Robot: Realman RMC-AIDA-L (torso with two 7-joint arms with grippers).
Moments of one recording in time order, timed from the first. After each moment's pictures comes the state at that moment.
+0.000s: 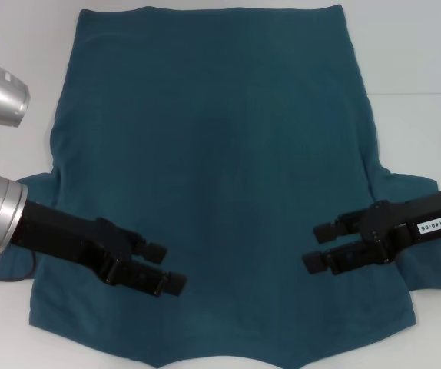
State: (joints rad) left arm -0.61 -2.10 0.81 1.09 2.29 1.87 -2.05; right arm 0.64 2.04 -0.85 -0.91 -2.19 -1.75 1.98
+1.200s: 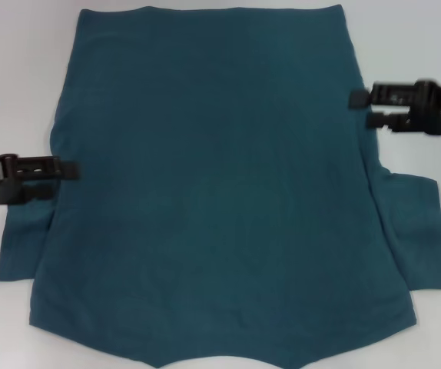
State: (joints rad) left arm -0.57 -2.03 0.41 1.02 2.33 1.74 -2.47; right arm 0.70 1.94 -0.60 -0.73 -2.06 -1.55 2.43
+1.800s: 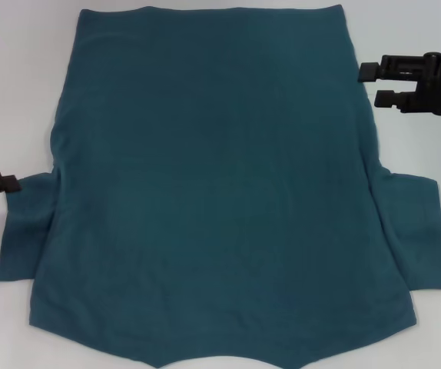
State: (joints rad) left arm -0.50 -2.03 0.25 0.92 2.41 1.51 -2.48; right arm 0.75 1.88 -0.60 -0.64 -2.06 -1.46 2.48
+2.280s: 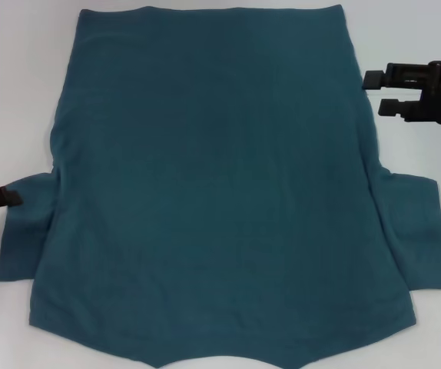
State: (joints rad) left arm -0.51 -2.03 0.26 0.81 2.46 1.32 -2.43; right arm 0.73 1.88 -0.59 -0.63 -2.06 -1.47 2.49
